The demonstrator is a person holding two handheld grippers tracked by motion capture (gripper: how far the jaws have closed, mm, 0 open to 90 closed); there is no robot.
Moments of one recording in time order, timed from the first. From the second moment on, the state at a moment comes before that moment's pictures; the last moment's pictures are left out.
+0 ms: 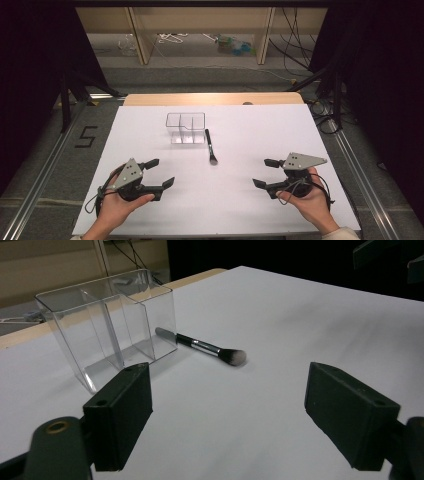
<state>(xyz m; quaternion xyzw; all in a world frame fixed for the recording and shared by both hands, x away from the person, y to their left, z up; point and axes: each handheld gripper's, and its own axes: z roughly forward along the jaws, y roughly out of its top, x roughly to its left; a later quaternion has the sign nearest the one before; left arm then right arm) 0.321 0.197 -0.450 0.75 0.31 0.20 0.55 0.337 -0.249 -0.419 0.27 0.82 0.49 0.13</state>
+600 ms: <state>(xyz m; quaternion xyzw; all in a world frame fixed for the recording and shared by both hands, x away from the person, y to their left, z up) 0.387 0.117 -0.426 0.84 0.34 0.12 0.40 0.339 -0.246 -0.422 0.27 0.83 0.47 0.12</state>
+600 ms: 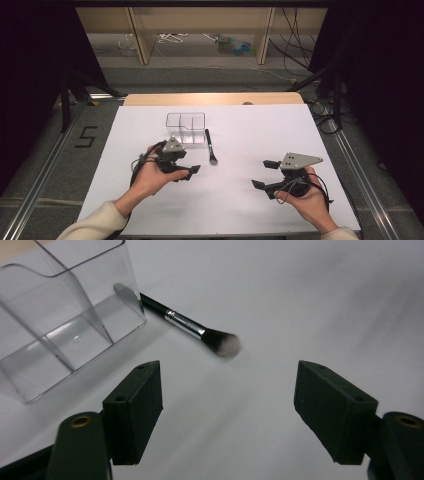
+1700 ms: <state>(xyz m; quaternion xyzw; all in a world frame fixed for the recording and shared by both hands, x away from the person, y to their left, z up) 0.465 0.053 -0.436 0.87 0.37 0.11 0.32 0.339 -0.247 -0.422 0.27 0.83 0.48 0.12</state>
